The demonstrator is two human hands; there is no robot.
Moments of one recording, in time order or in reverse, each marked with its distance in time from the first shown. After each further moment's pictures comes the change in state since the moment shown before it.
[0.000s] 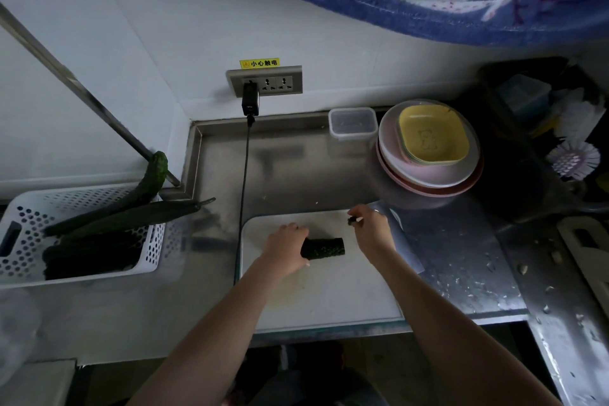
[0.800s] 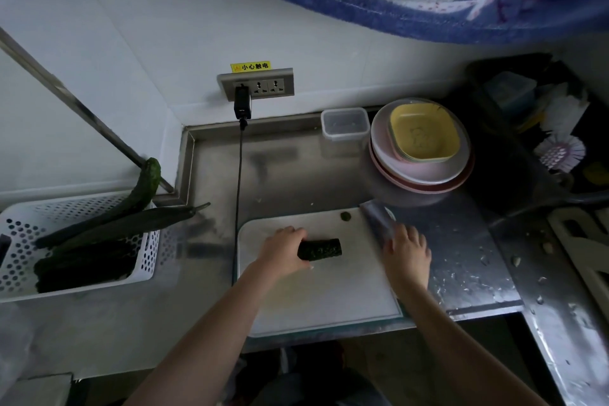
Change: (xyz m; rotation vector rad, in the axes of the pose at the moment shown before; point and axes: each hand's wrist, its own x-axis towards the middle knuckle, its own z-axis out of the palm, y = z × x) left_hand 0.001 -0.006 0.005 -0.067 0.023 0.059; right_hand -0.046 0.050 -0.021 -0.307 0.228 0.110
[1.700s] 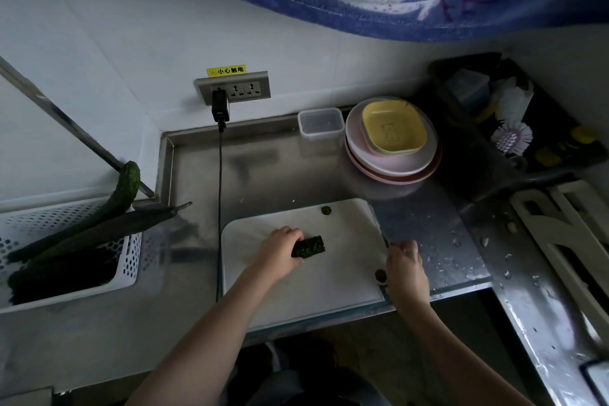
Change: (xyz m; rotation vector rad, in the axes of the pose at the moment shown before) left_hand -0.007 0.019 0.016 -0.068 0.100 0.092; right_hand -0.049 0.030 -0.018 -0.019 -0.113 0.150
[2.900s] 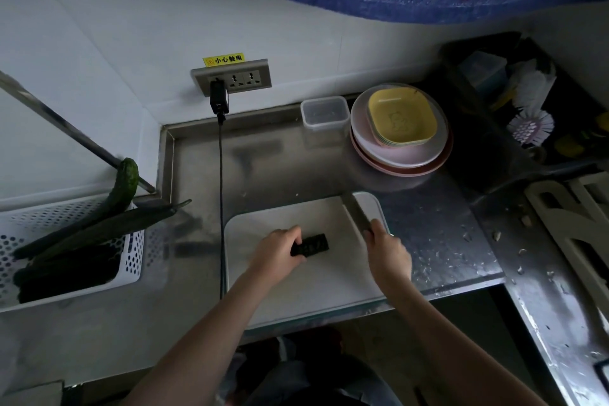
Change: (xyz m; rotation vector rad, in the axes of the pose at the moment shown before) left_hand -0.011 -0.003 -0.003 -0.045 0.034 -0.039; right_hand 0.018 -0.043 0.004 0.005 -0.044 -0.105
